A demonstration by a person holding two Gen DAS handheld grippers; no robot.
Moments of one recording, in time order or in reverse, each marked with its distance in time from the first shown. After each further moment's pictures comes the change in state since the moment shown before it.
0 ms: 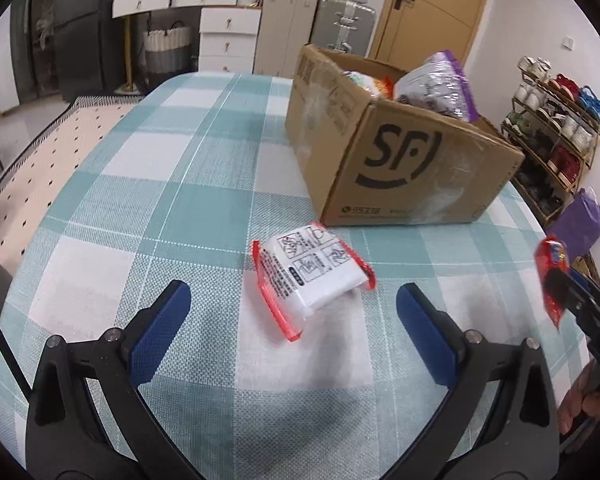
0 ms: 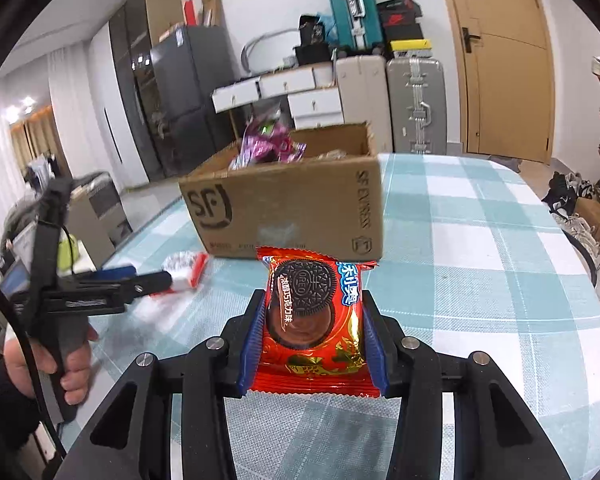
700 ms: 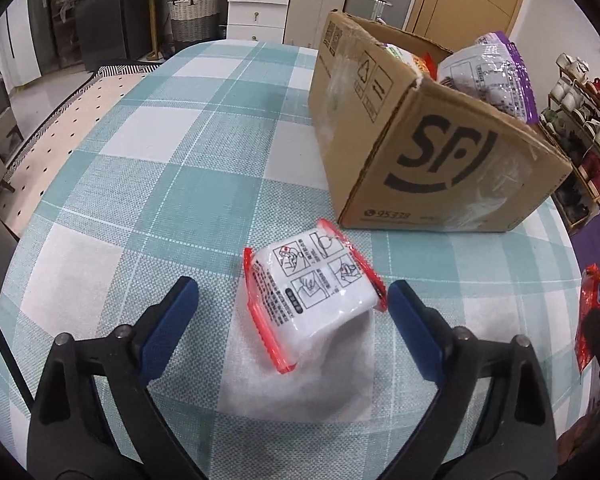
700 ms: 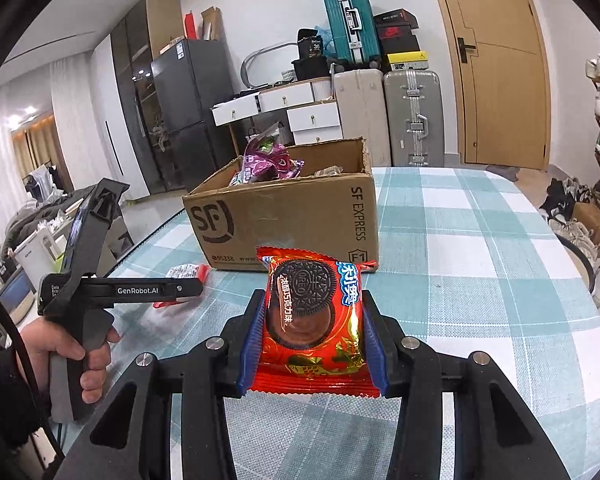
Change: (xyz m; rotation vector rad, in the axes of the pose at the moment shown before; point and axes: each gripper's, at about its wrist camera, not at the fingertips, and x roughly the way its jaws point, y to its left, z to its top) left arm 0.035 -0.007 0.017 -0.058 0.103 0.100; right arm -0.010 0.000 -0.002 0.006 -0.044 0.002
